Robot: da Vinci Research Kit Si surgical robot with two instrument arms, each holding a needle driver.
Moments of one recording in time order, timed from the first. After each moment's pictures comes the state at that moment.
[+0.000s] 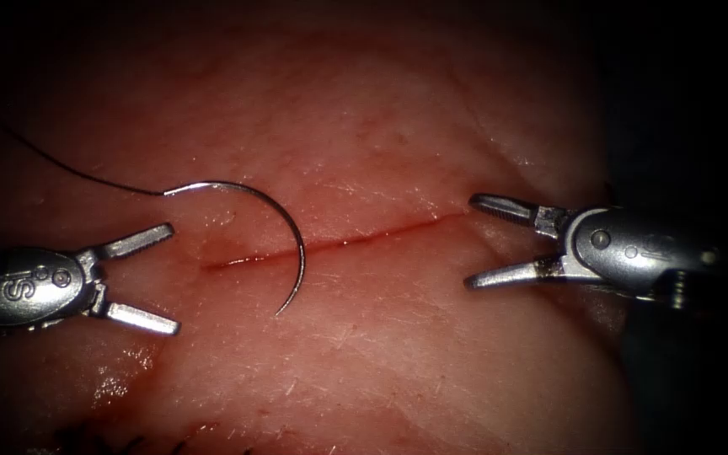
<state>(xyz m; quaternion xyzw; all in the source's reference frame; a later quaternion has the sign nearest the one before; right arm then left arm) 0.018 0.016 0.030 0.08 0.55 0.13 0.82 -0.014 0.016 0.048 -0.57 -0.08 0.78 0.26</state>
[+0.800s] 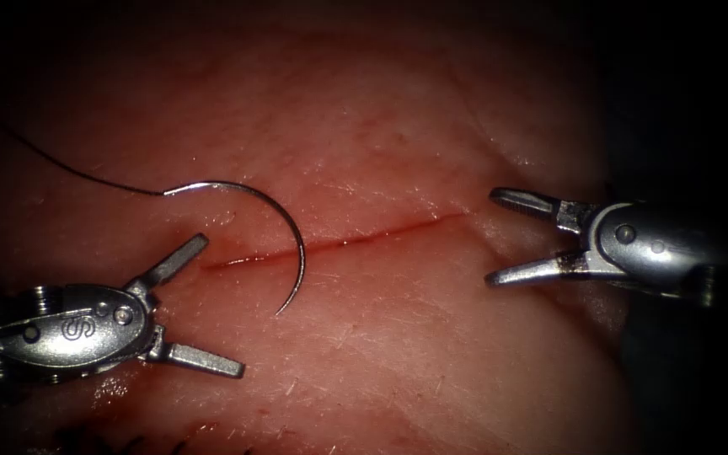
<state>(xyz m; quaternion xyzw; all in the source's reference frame) 0.016 0.017 0.029 0.07 0.54 0.14 0.82 -0.021 0.014 0.046 -0.40 -0.07 0.82 0.40</state>
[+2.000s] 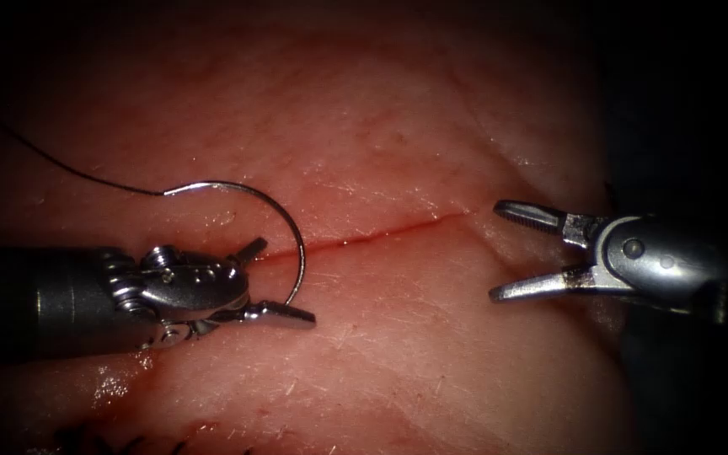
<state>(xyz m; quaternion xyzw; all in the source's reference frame) 0.017 0.016 0.027 0.07 0.54 0.15 0.82 -0.024 0.015 0.057 -0.27 -0.14 0.82 0.48</state>
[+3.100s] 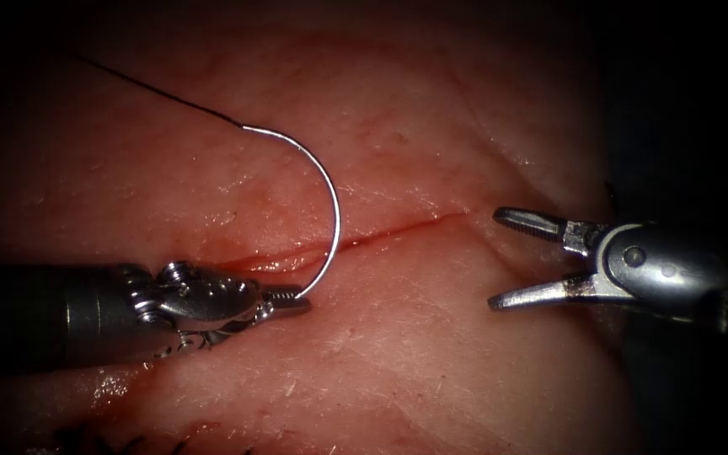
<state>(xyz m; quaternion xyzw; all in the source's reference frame) 0.017 0.015 0.027 0.07 0.54 0.14 0.82 -0.024 0.013 0.060 -0.32 -0.20 0.79 0.49</state>
